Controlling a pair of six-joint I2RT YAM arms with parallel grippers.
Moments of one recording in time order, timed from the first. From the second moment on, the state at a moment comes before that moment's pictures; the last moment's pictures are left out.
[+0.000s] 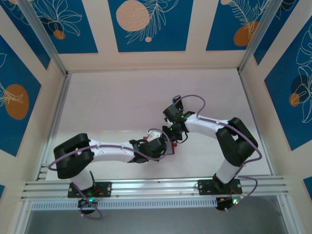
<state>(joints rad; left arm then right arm) -1.17 1.62 0.84 -0.30 -0.31 -0.81 0.67 1.69 0.97 -0.57 -0.28 0.68</state>
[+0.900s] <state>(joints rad) -1.17 1.47 0.72 -0.48 -0.55 -1.02 0.69 1.76 0.99 -0.50 -0.31 0.70</state>
